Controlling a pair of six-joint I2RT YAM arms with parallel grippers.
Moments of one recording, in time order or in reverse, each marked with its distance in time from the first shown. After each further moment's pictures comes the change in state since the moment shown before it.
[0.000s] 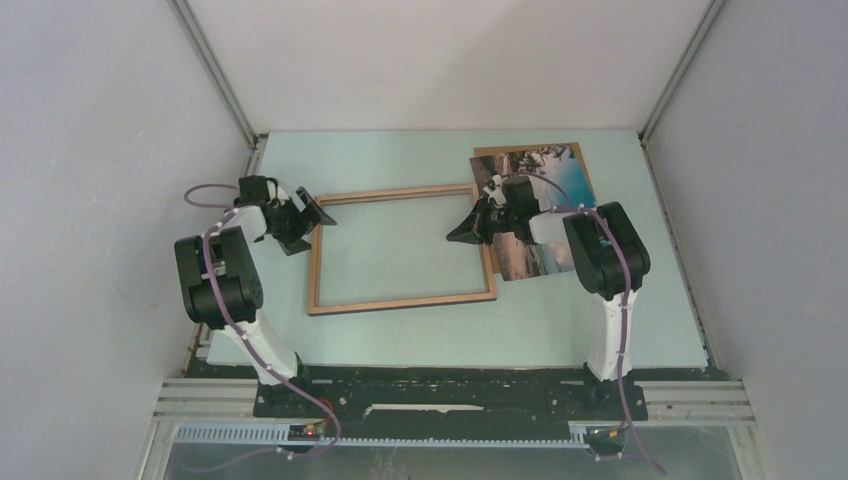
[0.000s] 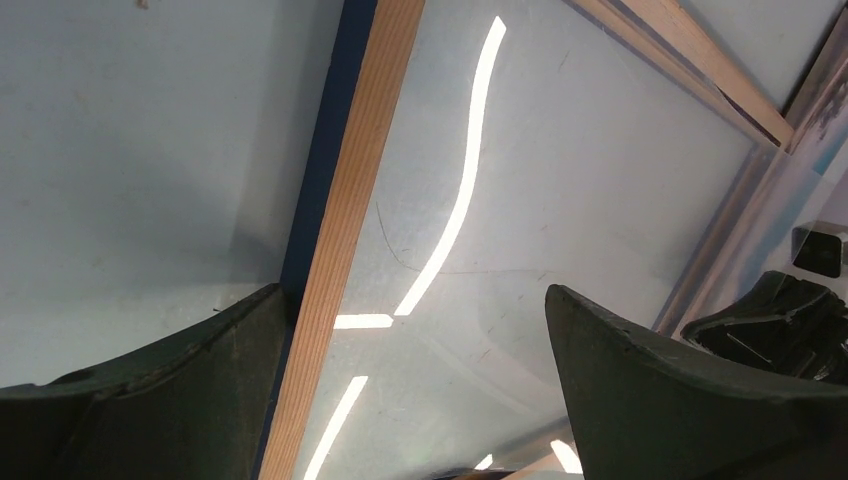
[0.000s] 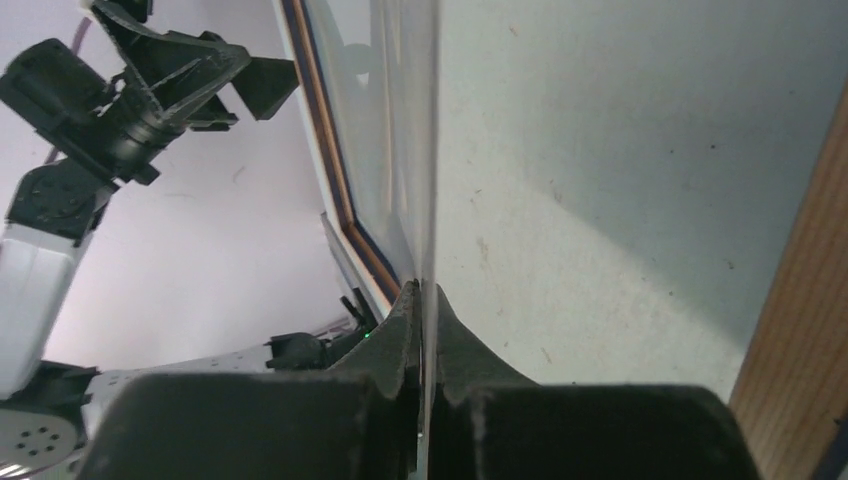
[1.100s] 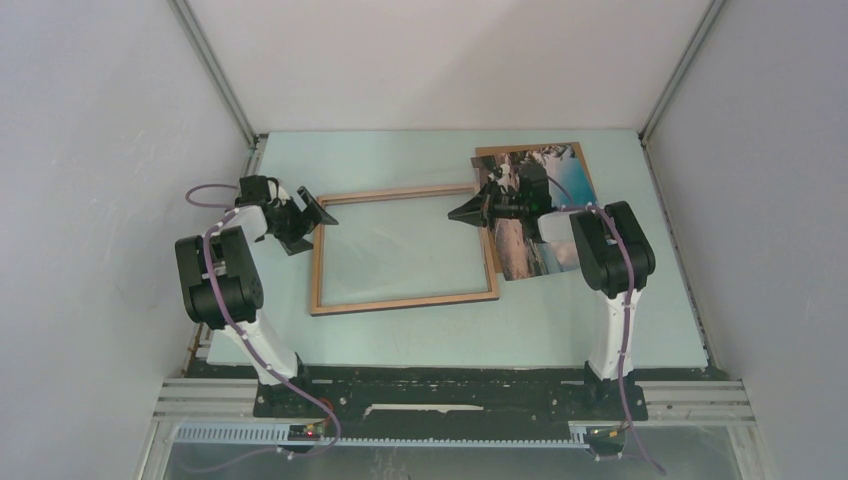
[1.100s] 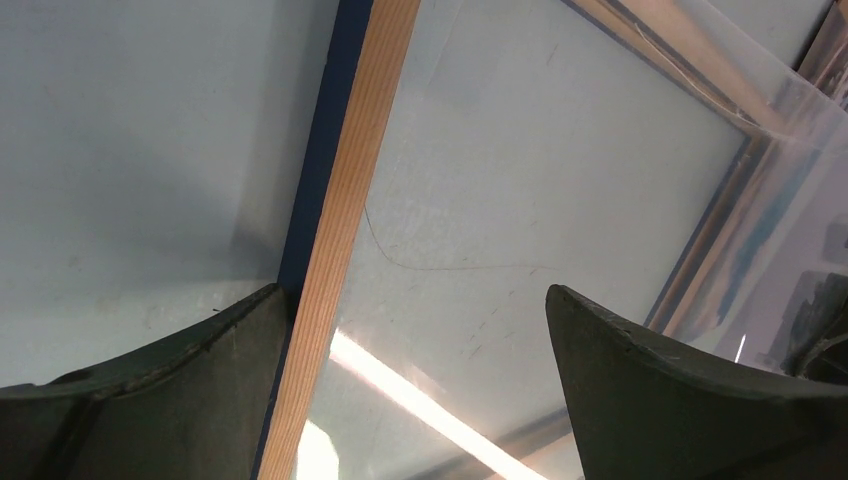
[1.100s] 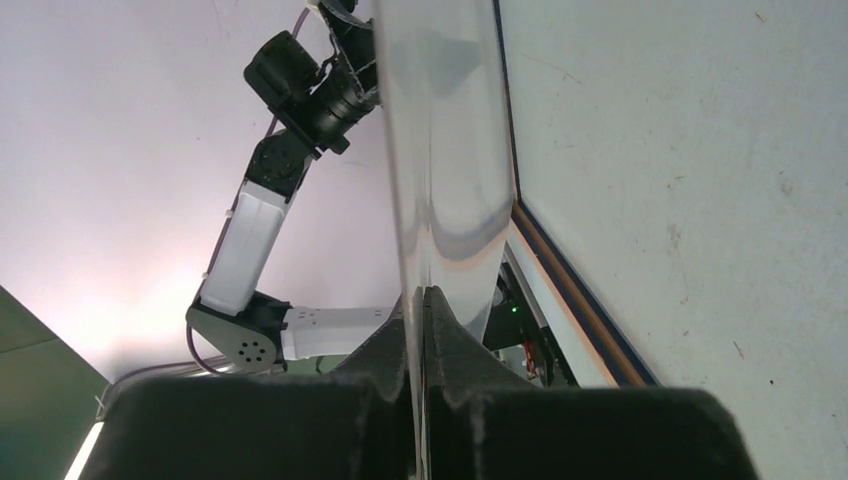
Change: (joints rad) left arm -0.005 0.000 0.000 -0.001 0.016 -0.008; right arm -0.072 0.000 -0.012 0.354 -0.224 0.441
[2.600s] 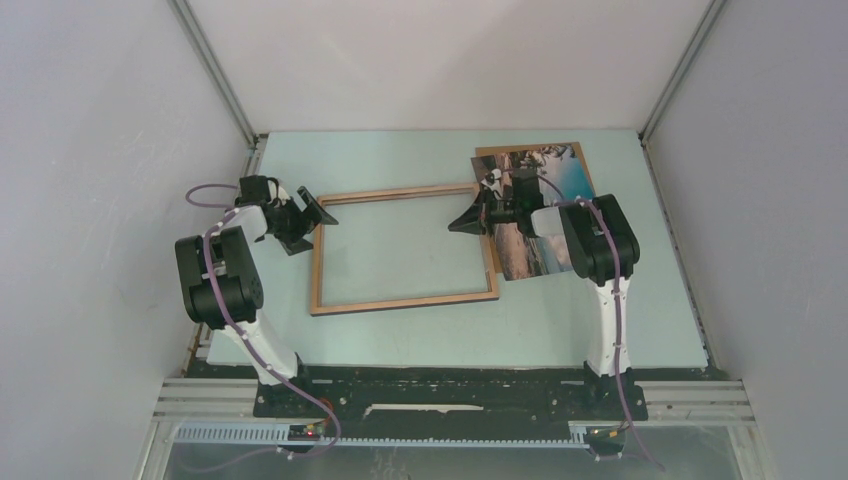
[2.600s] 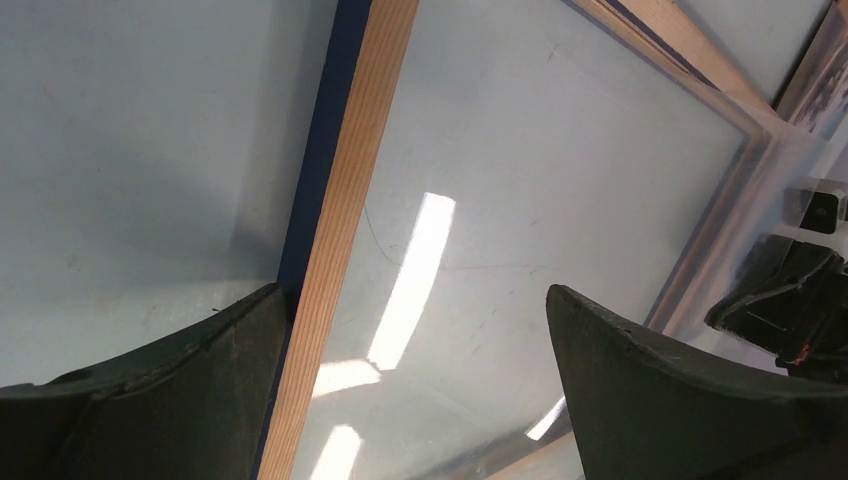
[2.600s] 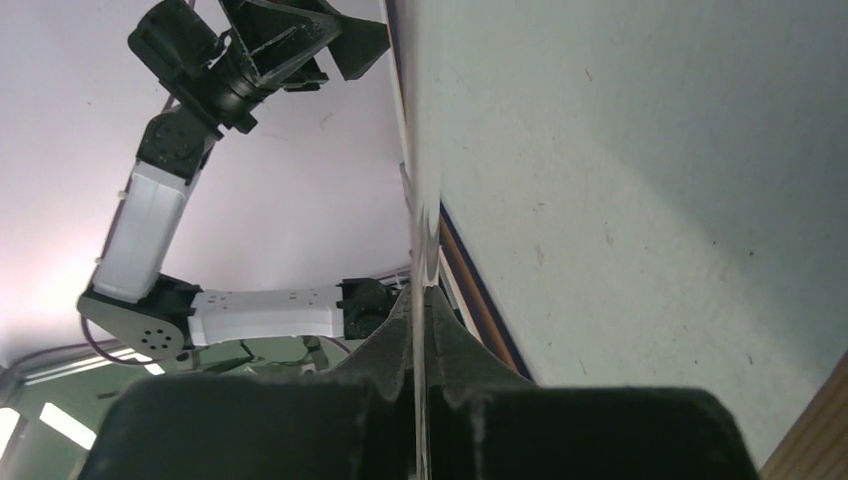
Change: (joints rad) left arm 0.000 0.000 0.000 0.000 0.002 0.000; right arm 0.003 0.146 0.115 -0.166 -0.063 -0.267
